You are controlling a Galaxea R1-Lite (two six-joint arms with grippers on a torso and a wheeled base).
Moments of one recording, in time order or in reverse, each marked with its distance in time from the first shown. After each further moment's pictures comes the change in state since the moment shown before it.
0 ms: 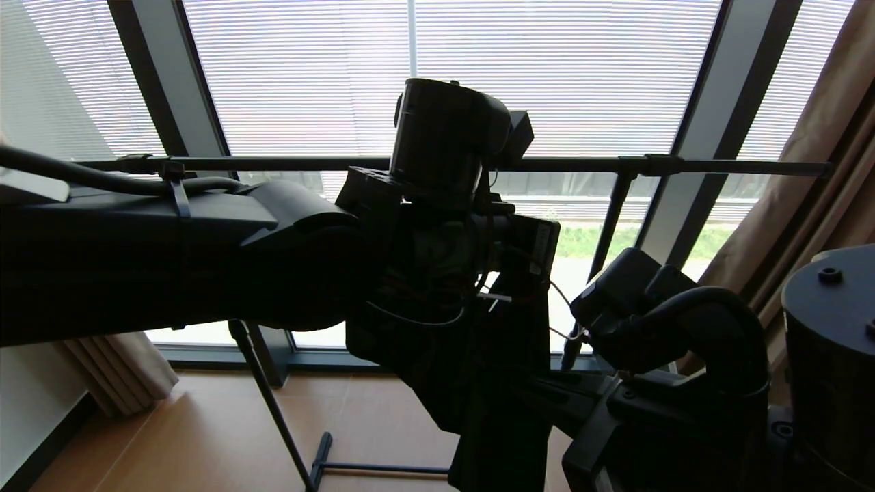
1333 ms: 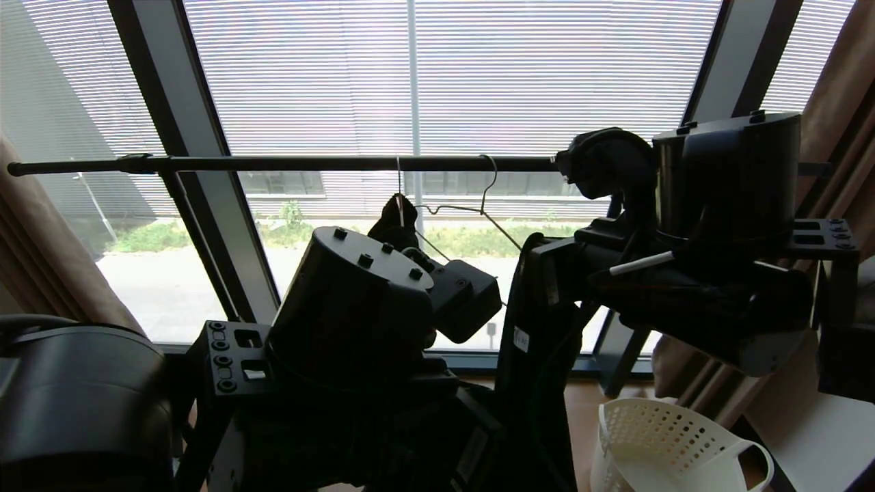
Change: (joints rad) left arm -0.133 -0.317 0.580 0.011 -0.039 0.011; right arm -0.296 0.202 -0.236 -0.128 -0.113 -0.021
